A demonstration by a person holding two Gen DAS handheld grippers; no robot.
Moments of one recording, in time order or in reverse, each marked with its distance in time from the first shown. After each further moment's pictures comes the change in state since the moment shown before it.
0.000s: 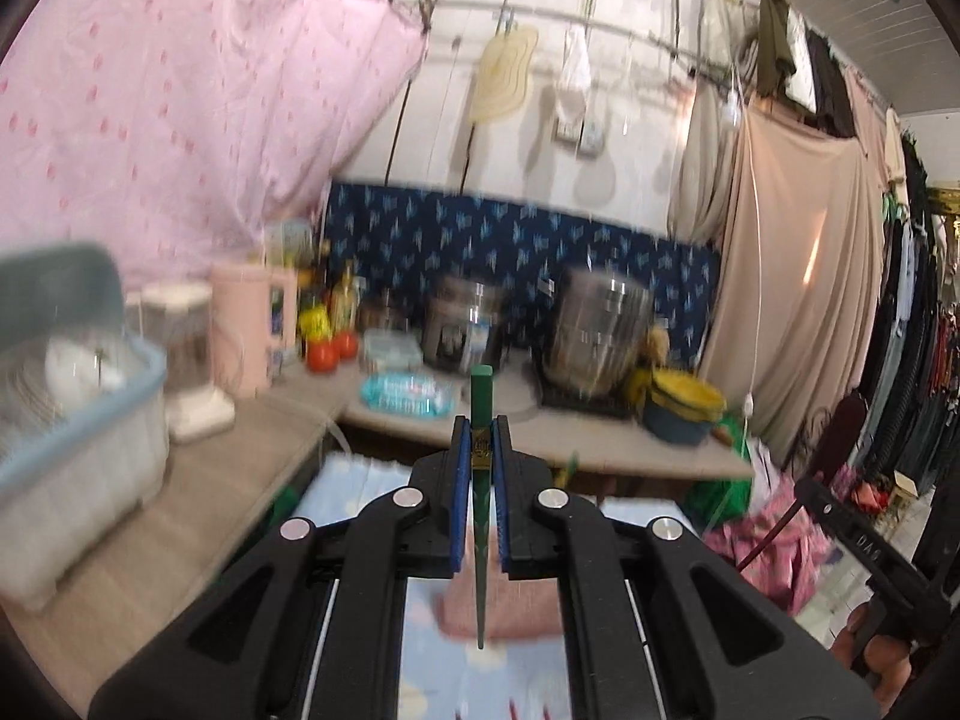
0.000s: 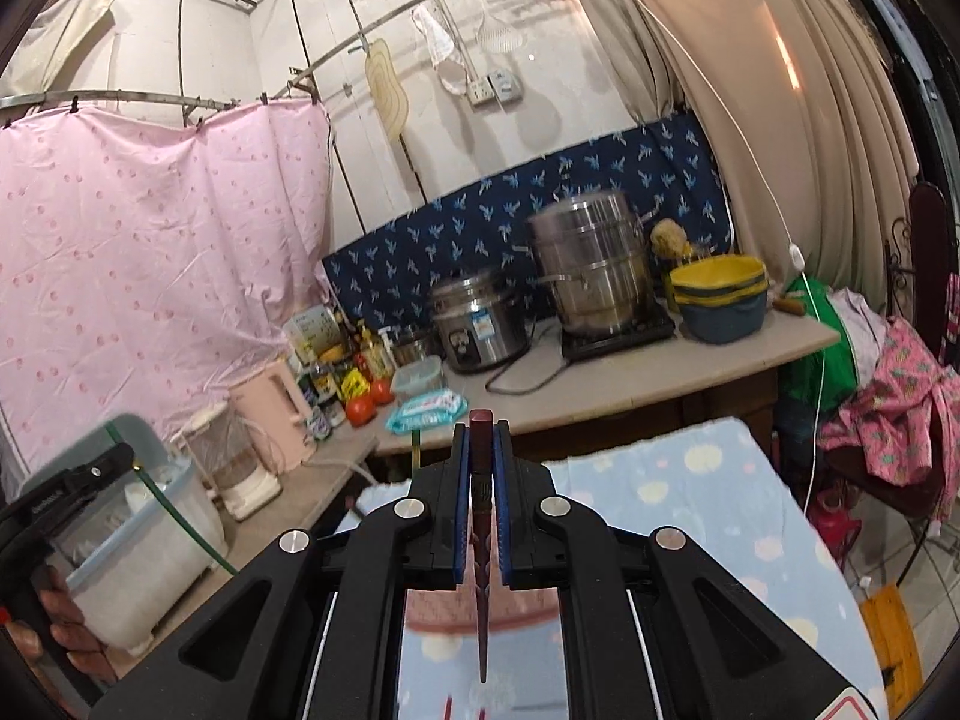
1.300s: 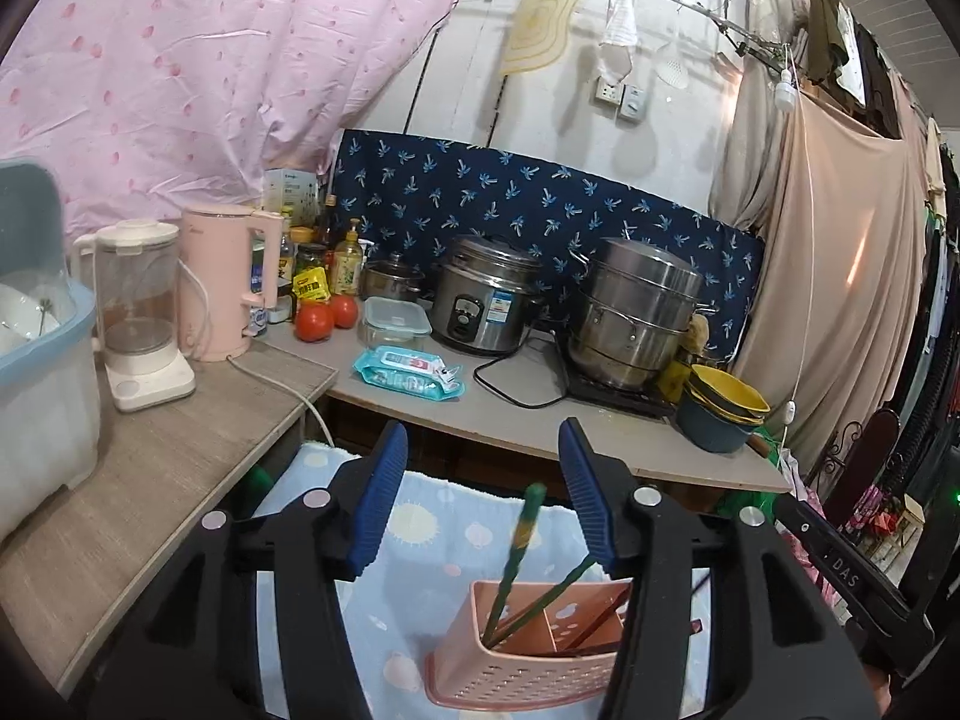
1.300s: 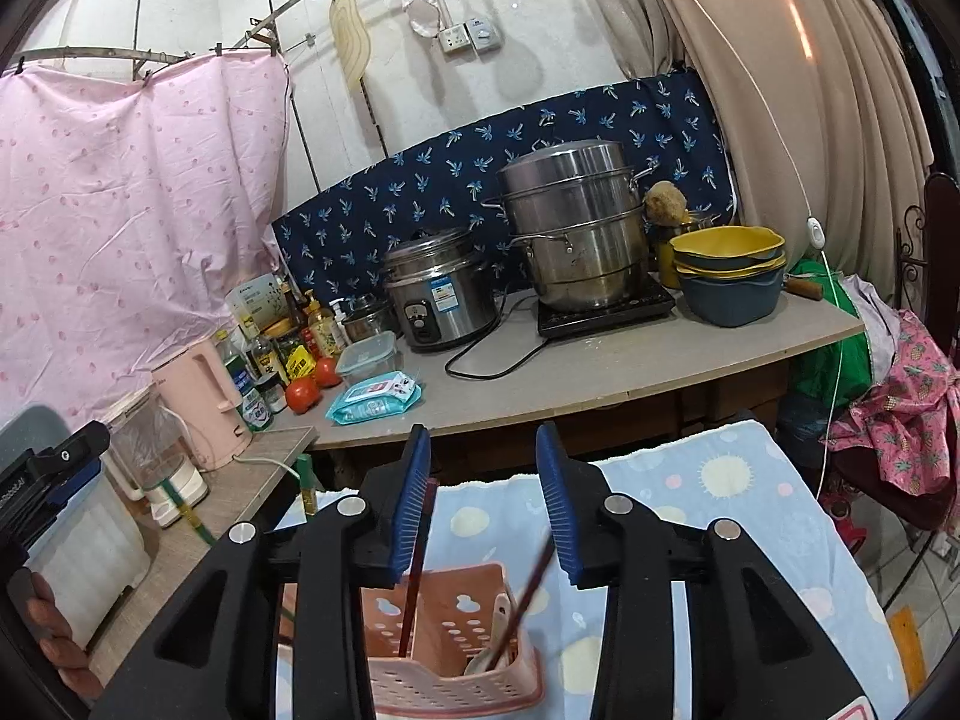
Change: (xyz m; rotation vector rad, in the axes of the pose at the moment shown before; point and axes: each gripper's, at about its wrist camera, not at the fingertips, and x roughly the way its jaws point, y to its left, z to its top) left arm 0.134 0.022 -0.035 -0.075 0.081 0.031; right arm 0.145 -0.018 -0.014 -0.018 0.085 -0.082
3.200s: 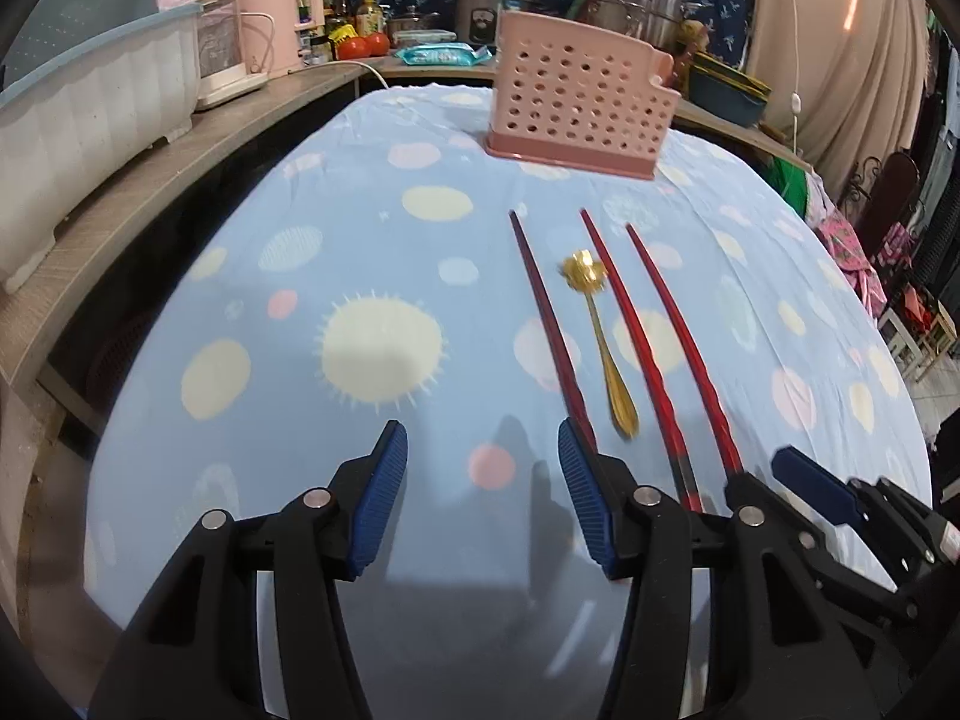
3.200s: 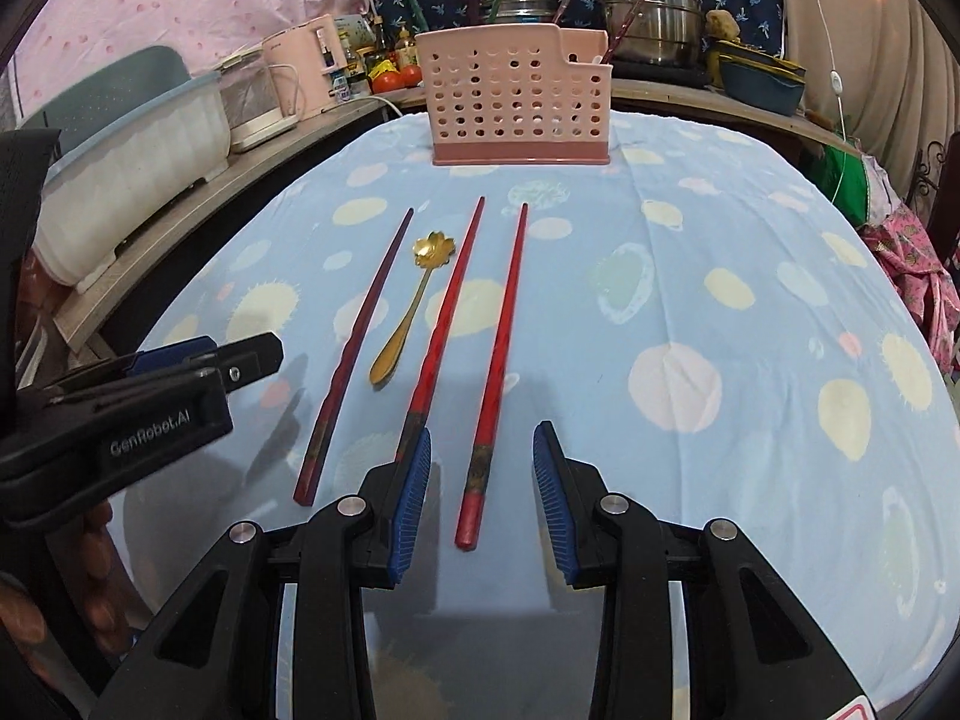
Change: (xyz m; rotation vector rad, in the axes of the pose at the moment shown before) left arm -0.176 0.015 -0.286 0.162 0.538 0.122; right arm -0.201 0.048 -0.306 -0.217 0.473 0.027
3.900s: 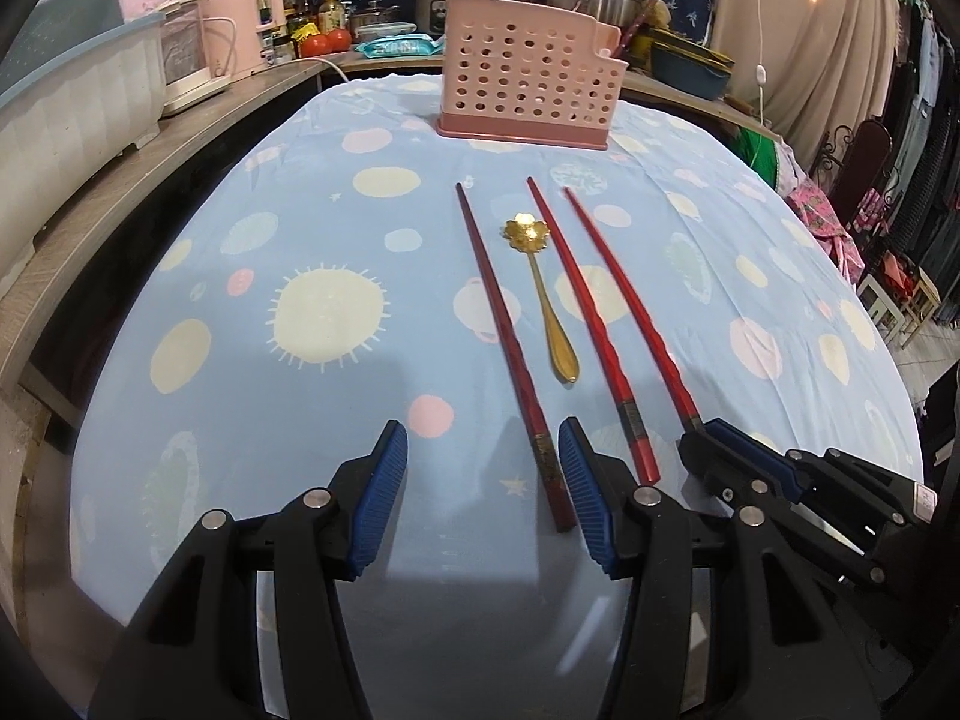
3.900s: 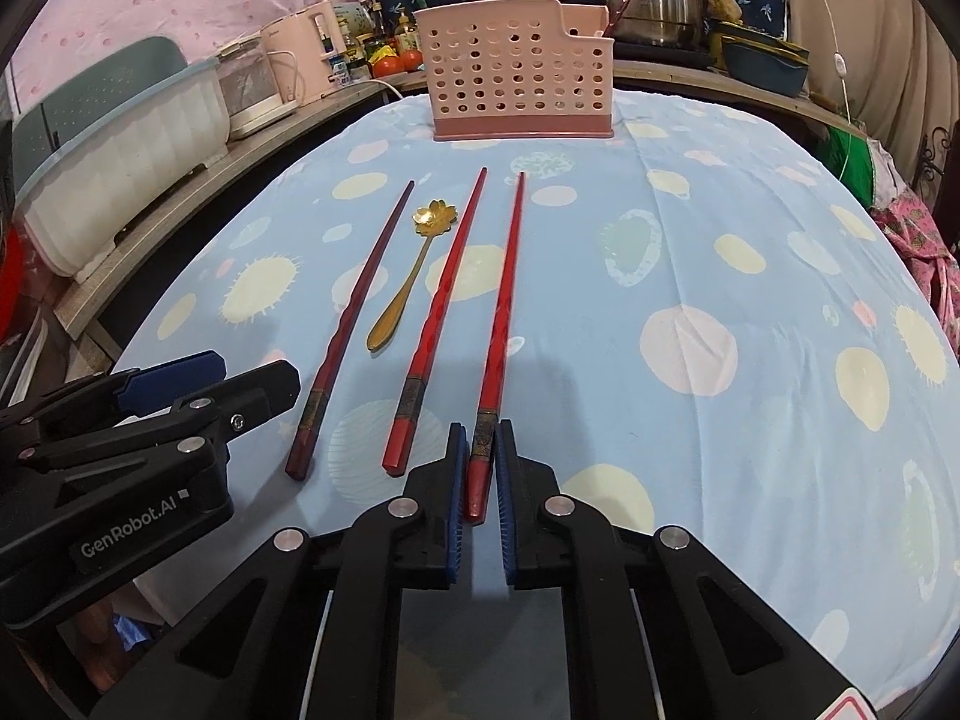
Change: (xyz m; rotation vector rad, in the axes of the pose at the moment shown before) left arm -0.004 -0.022 -0.015 0.064 0.023 -0.047; right arm 0.007 -0.002 -0.011 0.015 0.030 0.012
